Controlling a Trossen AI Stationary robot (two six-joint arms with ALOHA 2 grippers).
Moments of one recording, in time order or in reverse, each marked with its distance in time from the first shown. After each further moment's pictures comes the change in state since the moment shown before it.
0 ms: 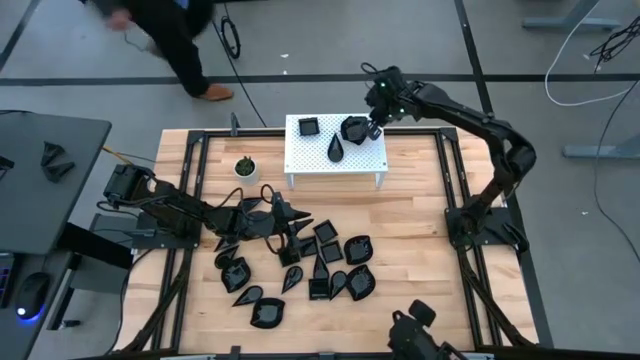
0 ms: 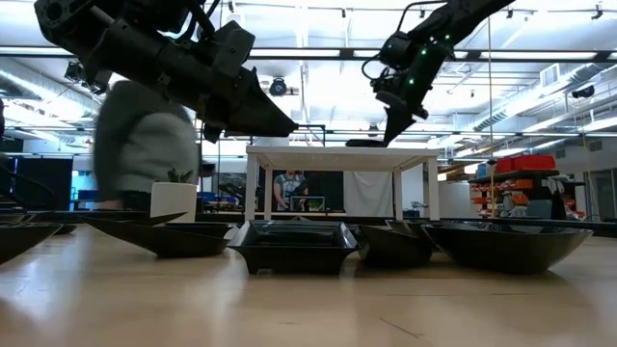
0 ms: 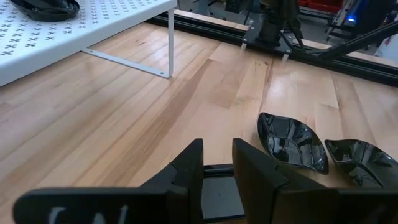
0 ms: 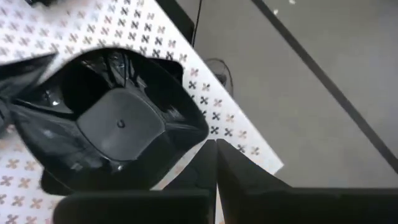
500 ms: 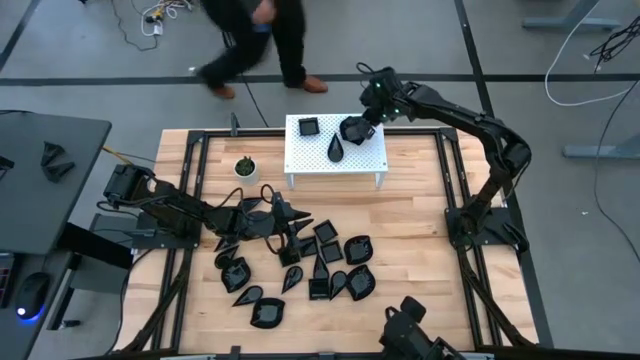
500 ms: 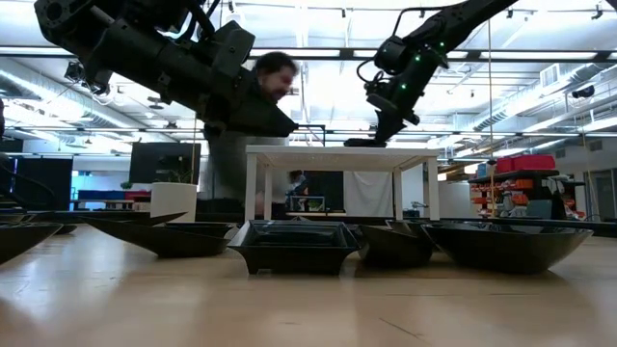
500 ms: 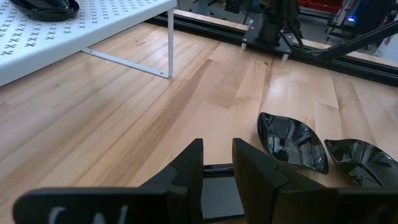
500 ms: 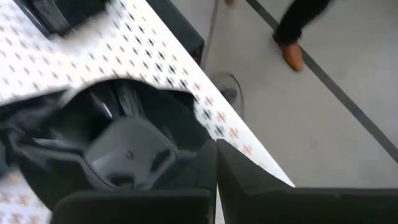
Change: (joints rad) left arm 0.000 0.000 0.000 0.000 0.000 0.000; right arm 0.004 0.036 -0.001 0.105 -0.060 0.024
